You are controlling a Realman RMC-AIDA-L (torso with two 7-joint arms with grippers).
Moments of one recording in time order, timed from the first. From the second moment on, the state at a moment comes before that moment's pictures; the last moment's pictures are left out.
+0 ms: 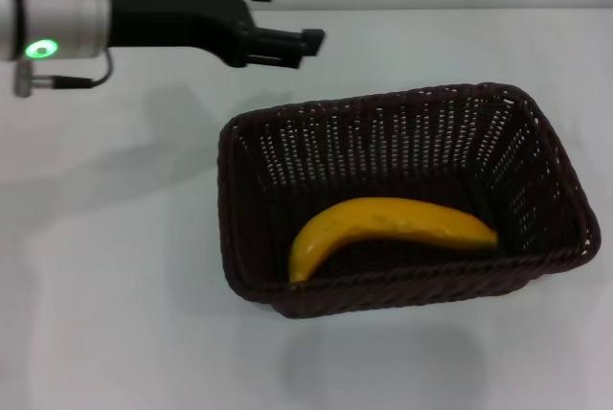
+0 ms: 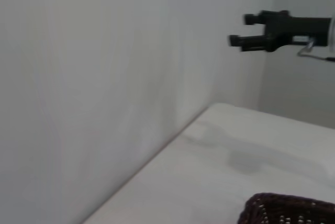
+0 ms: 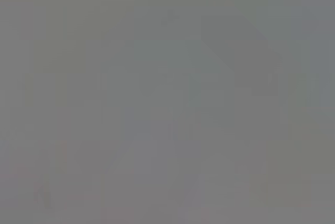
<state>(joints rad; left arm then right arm) -0.45 -2.08 1.21 1.46 -1.19 -1.32 1.08 0.23 2.00 -1.30 -1.38 0.61 0.17 -0.62</state>
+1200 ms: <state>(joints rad) -0.08 -2.08 0.31 0.56 -1.90 -1.60 2.31 0.29 2.01 -0.36 -0.50 2.11 1.30 -2.37</state>
